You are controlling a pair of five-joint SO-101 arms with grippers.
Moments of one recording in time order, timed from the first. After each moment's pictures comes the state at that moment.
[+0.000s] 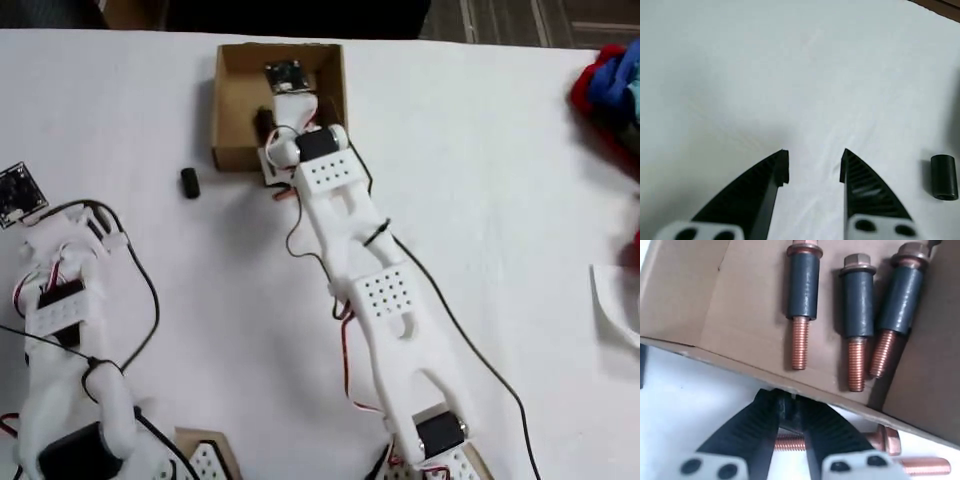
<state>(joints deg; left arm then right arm) -34.5 -25.1 63.9 5.1 9.5 -26.7 72.9 -79.5 76.2 -3.1</state>
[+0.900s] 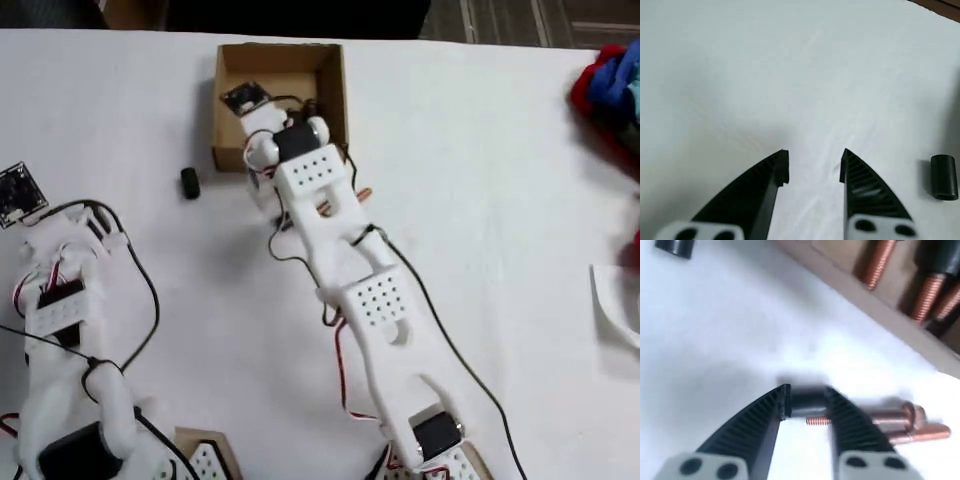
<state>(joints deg) -34.5 -25.1 63.9 5.1 9.5 -31.6 65.3 -79.4 98.3 10.2</state>
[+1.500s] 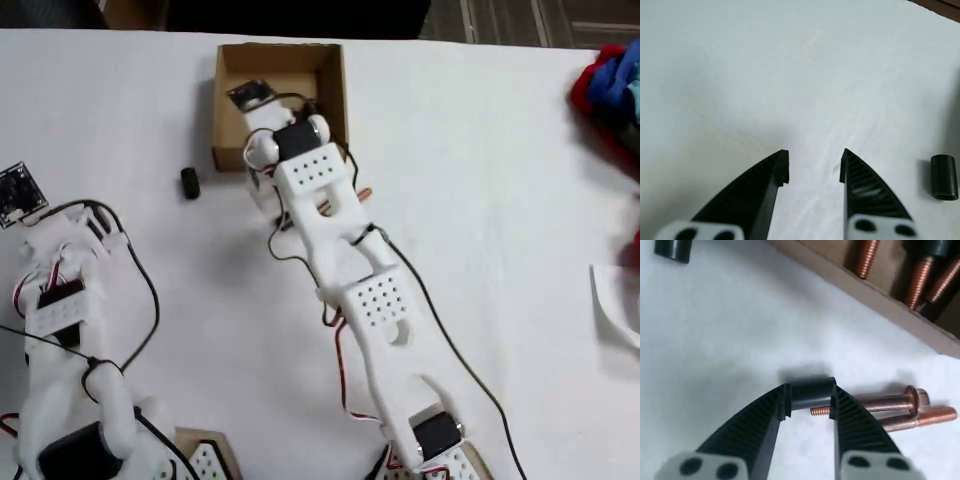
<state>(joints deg) -34.5 -25.1 63.9 5.1 9.5 -31.6 64.8 -79.4 99.9 3.9</state>
